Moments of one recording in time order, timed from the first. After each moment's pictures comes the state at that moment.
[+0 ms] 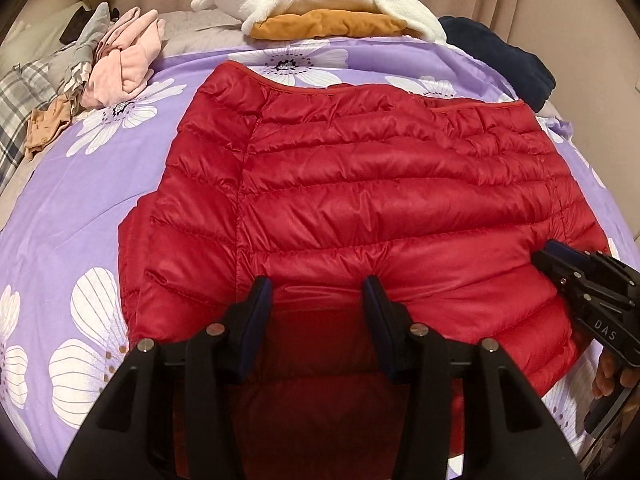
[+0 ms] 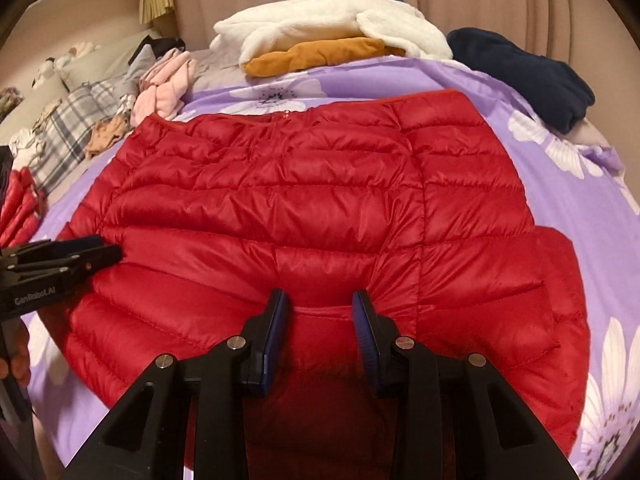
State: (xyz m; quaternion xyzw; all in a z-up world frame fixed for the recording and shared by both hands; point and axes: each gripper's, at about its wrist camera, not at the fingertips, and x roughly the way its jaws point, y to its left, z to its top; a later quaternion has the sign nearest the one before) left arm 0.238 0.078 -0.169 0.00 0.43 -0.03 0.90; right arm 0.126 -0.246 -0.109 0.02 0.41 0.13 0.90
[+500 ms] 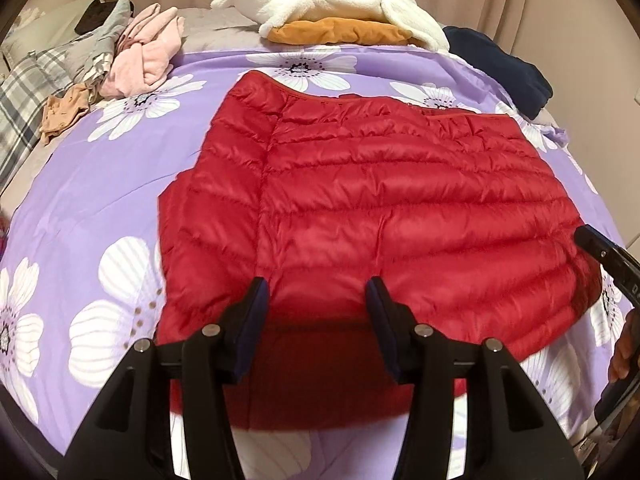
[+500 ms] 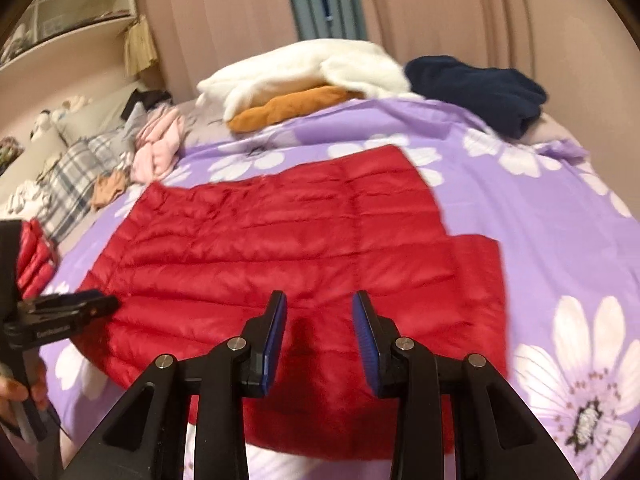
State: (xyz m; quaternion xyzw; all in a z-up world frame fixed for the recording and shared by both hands) left arm 0.194 0.085 -0.149 -0.02 0.43 -0.02 0.90; right arm 0.080 -0.290 -0.075 0.07 0.35 0.09 0.93
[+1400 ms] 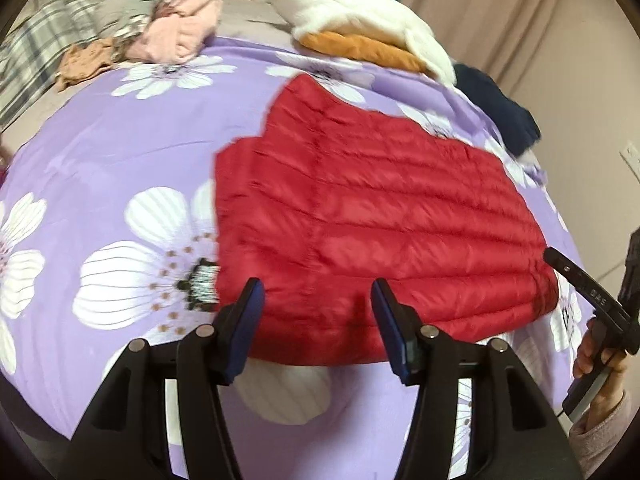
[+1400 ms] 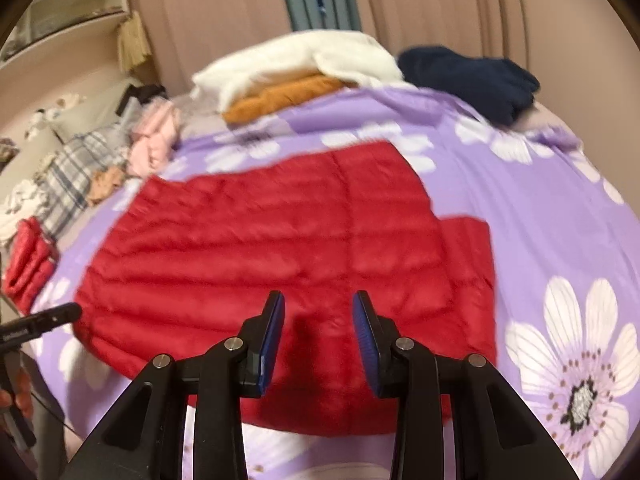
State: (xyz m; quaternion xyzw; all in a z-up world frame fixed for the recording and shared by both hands) left arm 0.150 0.139 -0.138 -0.12 0.41 -0.03 0.90; right arm 0.076 -0.279 -0.067 0.08 0.36 0.11 0.92
